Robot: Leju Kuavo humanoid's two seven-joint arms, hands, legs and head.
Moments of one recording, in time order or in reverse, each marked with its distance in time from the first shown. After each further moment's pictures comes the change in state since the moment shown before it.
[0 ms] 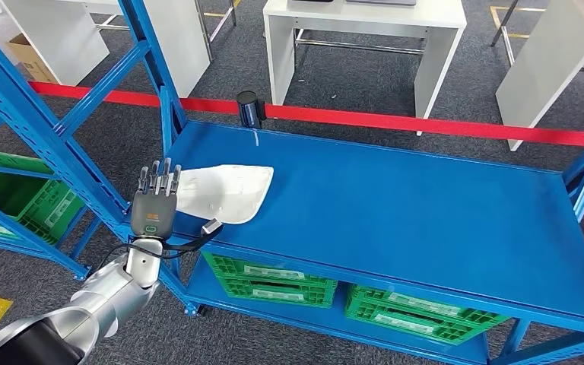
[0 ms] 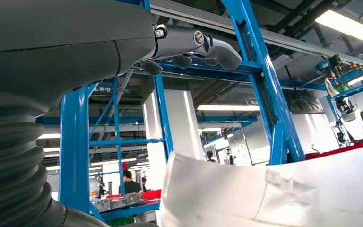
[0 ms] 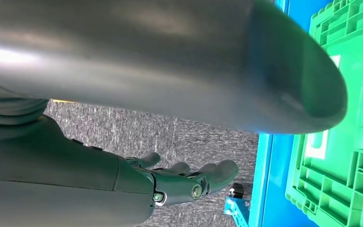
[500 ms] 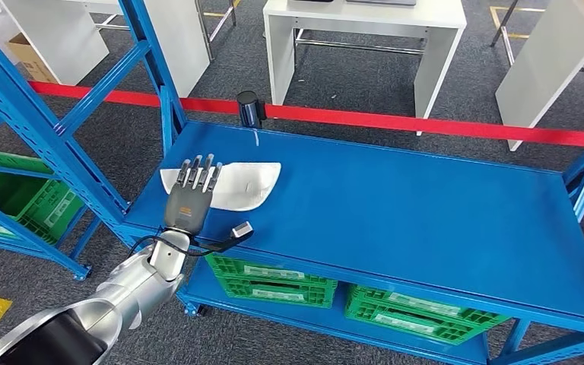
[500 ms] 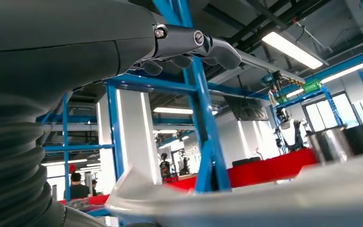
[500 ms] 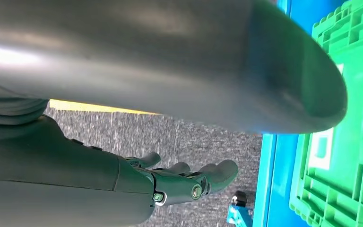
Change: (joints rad) left arm -0.052 -0.110 -0.001 0.033 0.001 0.000 -0.176; right arm -0.002 0.025 -0.001 0.000 -0.001 0.000 0.005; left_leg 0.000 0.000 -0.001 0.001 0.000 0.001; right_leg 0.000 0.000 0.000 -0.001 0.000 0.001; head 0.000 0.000
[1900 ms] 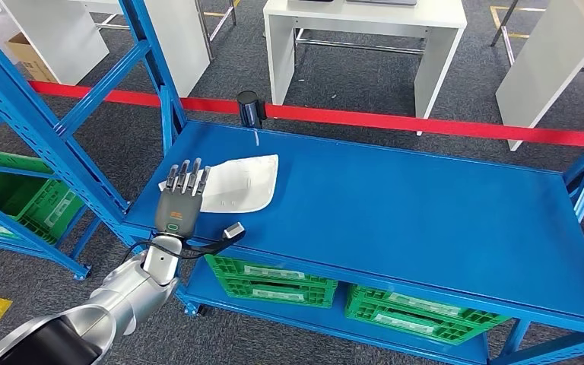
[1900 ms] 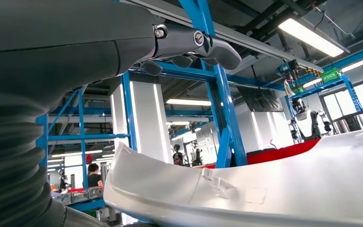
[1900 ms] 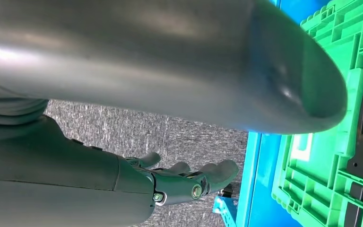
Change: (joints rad) left arm 0.041 0.027 0.049 -0.023 0.001 0.000 0.021; right arm -0.006 -0.023 0.000 0.000 0.019 0.000 -0.039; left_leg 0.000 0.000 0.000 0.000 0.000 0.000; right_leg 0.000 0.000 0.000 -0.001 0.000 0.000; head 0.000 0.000
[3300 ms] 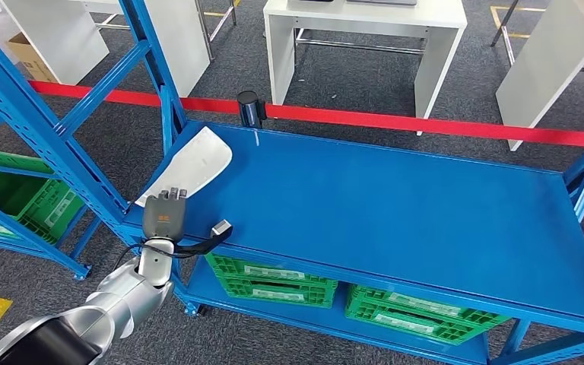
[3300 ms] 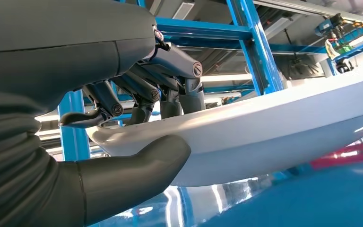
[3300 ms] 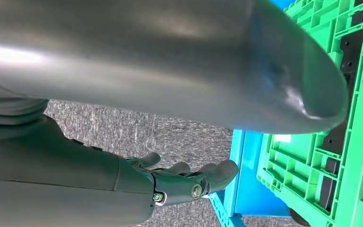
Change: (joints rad) left arm -0.001 -0.007 0.052 0.078 0.008 -0.063 0.078; right arm -0.004 -0.012 -0.008 -0.020 -0.020 0.000 -0.040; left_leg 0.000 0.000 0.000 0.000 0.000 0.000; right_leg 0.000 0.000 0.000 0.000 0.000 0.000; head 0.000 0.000
